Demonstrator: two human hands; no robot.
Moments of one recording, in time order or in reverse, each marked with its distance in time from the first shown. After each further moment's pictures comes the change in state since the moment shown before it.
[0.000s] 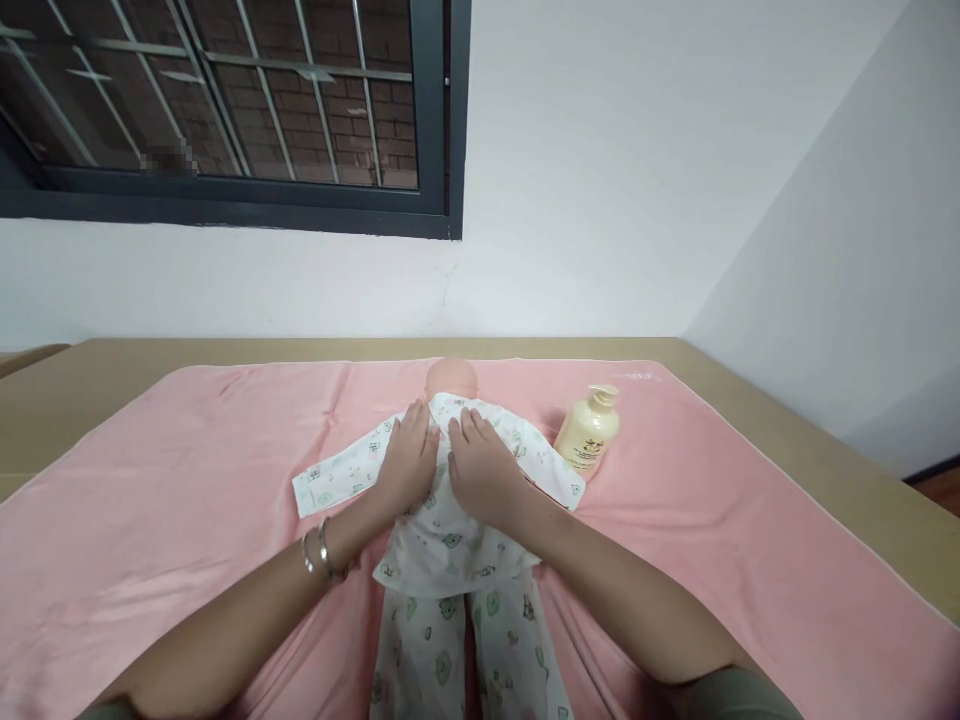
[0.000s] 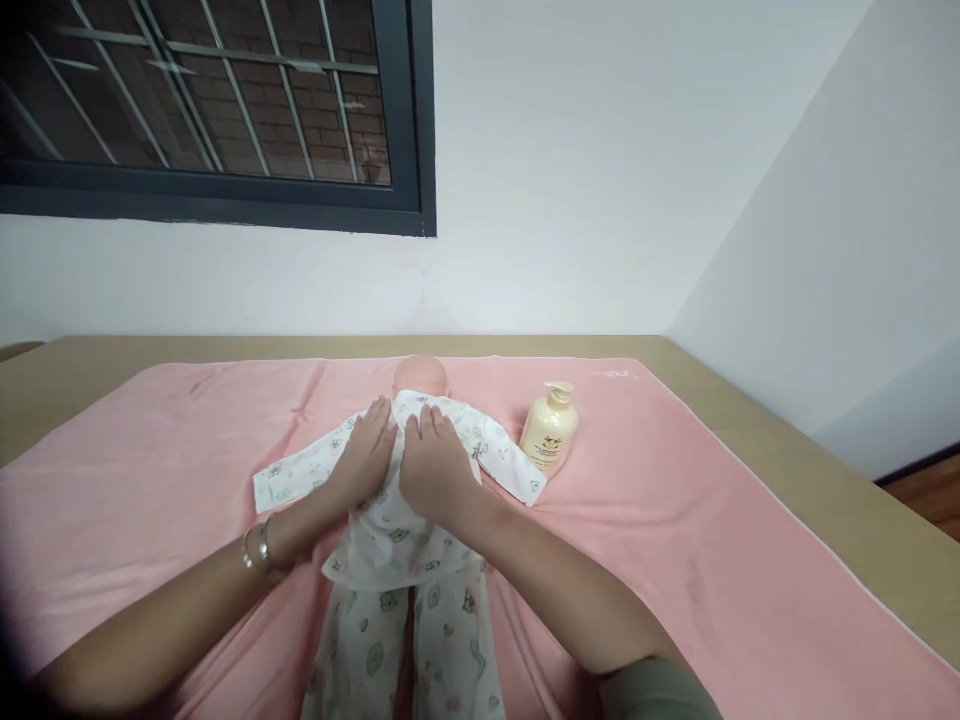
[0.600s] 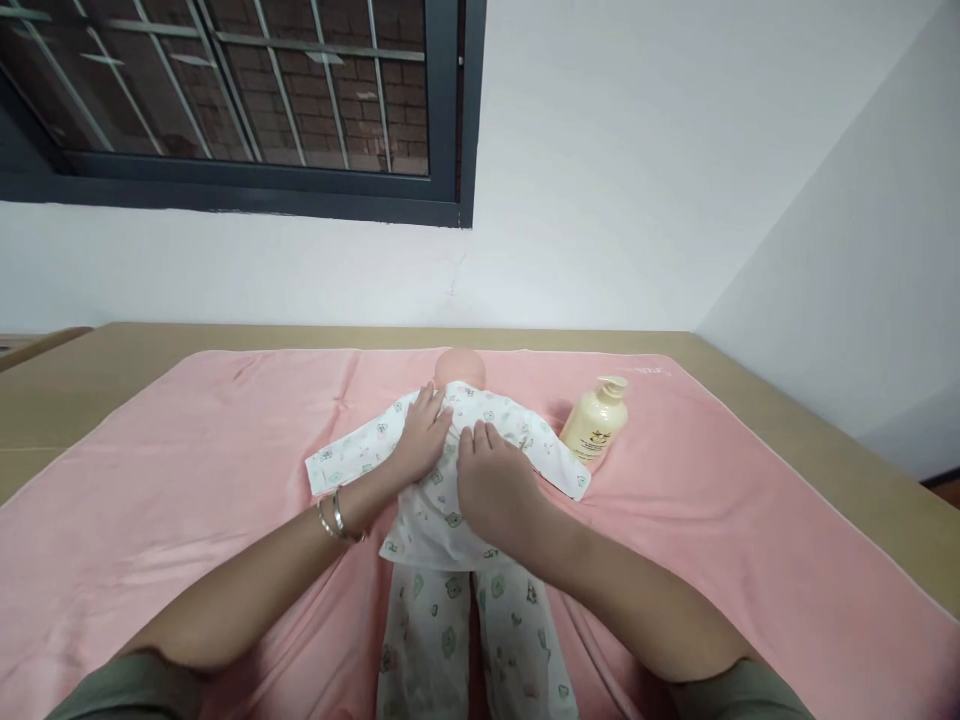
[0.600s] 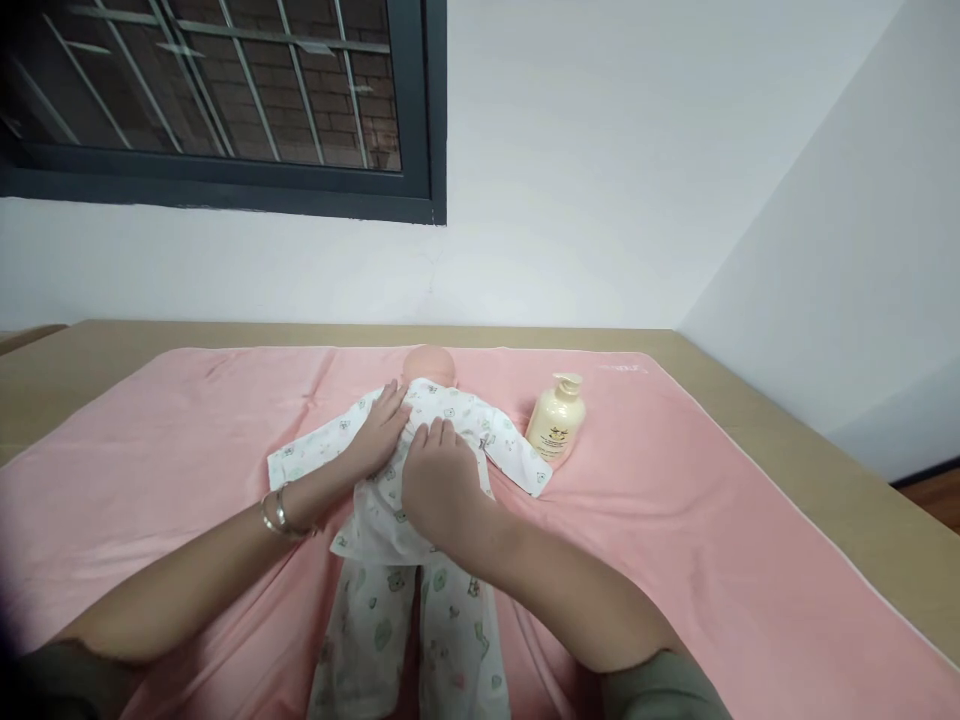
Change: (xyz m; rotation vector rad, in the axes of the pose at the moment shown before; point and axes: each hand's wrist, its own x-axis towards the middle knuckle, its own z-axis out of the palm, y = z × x) left_hand 0.015 0.003 -0.002 -0.142 -0.042 -0.068; right_hand -0.028 -0.022 -0.021 -0.144 -0.058 -0.040
